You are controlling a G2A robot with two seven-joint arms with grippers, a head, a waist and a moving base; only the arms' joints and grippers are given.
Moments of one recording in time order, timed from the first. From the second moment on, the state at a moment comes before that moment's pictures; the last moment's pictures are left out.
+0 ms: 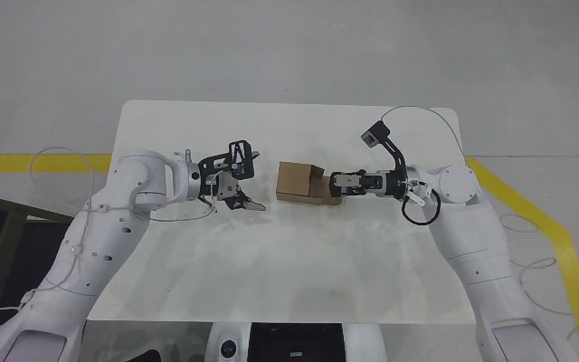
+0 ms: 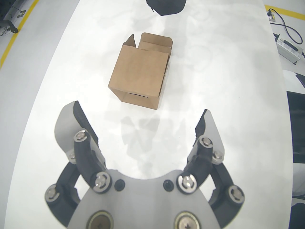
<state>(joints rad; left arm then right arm) 0.88 -0.92 -1.06 -1.57 1.05 -0.97 -0.44 -0.85 -1.21 1.21 -1.21 0.42 -0.39 1.37</state>
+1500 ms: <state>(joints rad) 0.46 -1.14 -0.56 -0.89 1.43 -1.01 0.39 -1.01 -1.19 1.17 -1.32 0.38 -0.23 1.25</state>
